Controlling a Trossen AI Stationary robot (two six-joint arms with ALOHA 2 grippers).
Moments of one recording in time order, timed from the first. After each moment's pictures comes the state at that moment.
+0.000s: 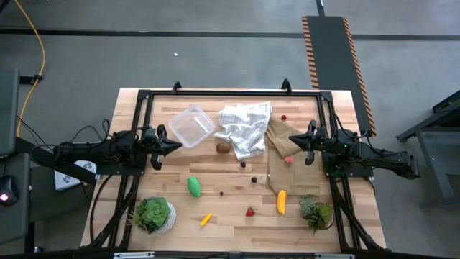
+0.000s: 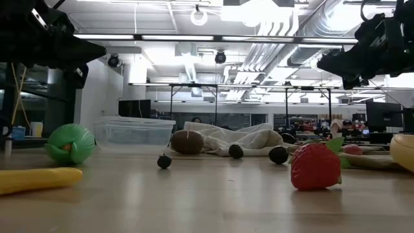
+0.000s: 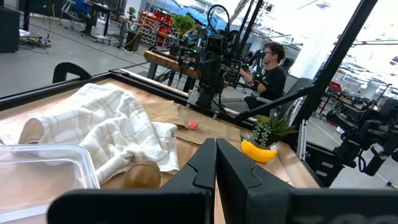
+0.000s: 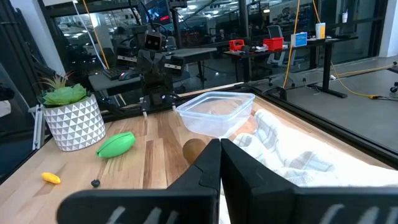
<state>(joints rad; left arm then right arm) 0.16 0.02 0.01 0.02 -0.04 -0.35 -0.21 0.01 0.01 0.00 -0.01 0.13</state>
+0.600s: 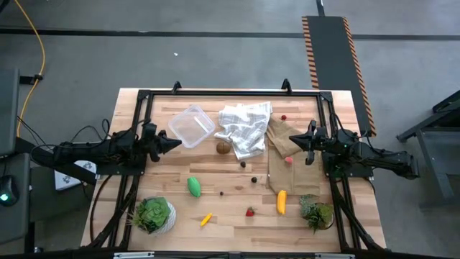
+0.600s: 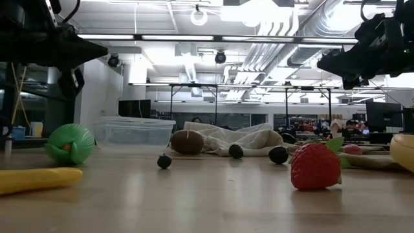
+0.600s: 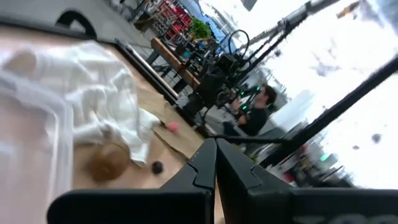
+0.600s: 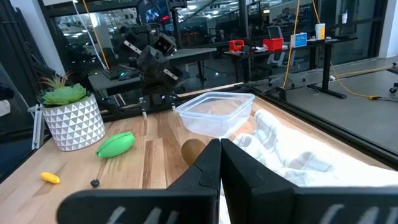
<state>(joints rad) 0.16 0.02 0.01 0.04 -0.10 -0.83 -0.21 0.01 0.01 0.00 -0.01 0.13</state>
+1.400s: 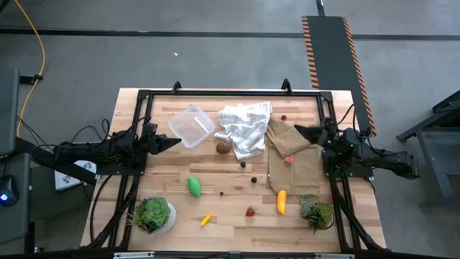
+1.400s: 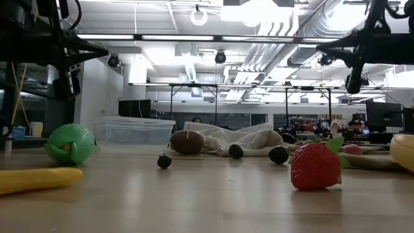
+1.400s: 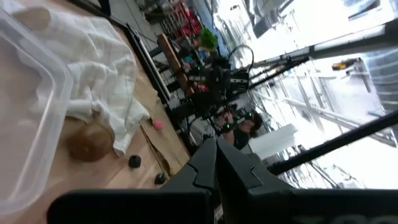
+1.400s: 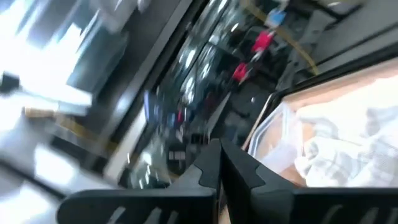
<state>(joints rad) 0.16 0.02 0.01 0.04 -0.15 -1.08 -0.21 0.01 0.01 0.19 0.18 1.06</state>
